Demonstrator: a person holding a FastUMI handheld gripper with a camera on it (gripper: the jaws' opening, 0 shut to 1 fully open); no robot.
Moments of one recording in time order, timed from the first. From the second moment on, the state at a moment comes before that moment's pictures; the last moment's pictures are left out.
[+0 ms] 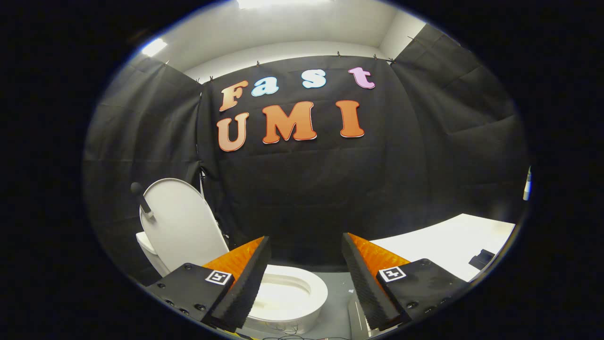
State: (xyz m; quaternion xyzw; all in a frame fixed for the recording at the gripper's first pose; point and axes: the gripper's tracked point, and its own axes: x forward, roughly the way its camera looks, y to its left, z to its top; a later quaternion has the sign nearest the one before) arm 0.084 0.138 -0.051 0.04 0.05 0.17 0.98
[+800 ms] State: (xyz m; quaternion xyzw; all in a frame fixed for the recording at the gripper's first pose) arm 0.093 0.117 -0.050 0.04 0.04 0.13 0.99
